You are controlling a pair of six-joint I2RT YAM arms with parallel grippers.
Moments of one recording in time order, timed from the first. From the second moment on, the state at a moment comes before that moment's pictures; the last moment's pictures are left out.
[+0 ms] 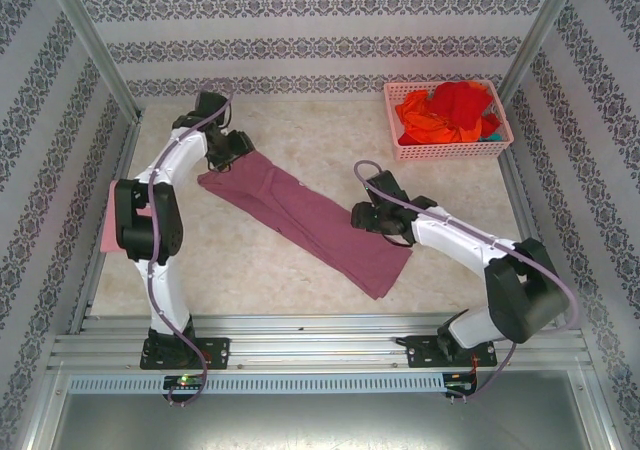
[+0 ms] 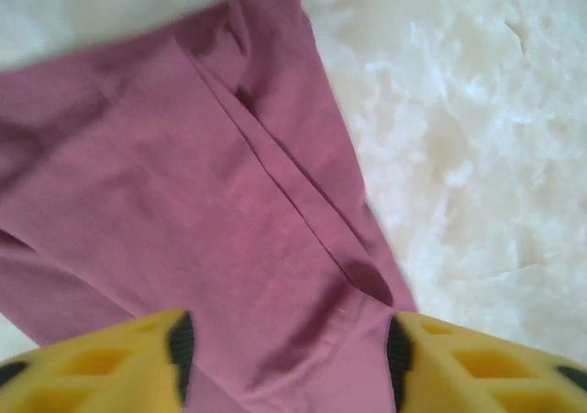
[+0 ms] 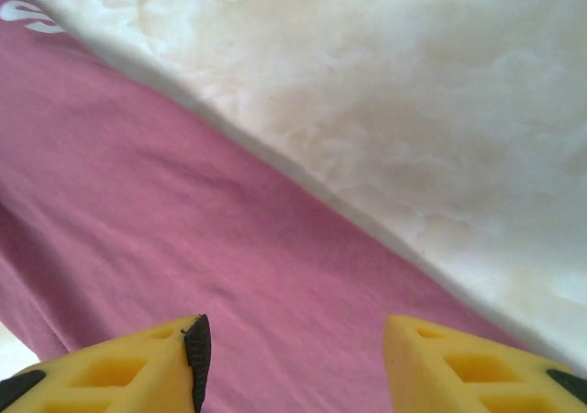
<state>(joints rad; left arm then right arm) -0.09 2.00 1.70 -0.78 0.18 -0.65 0.54 1.47 0.90 -0.44 0.03 0.65</state>
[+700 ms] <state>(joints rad) -0.18 2.52 2.23 -0.91 0.22 -0.65 0.57 1.66 0.87 -0.37 -0.06 0.65</state>
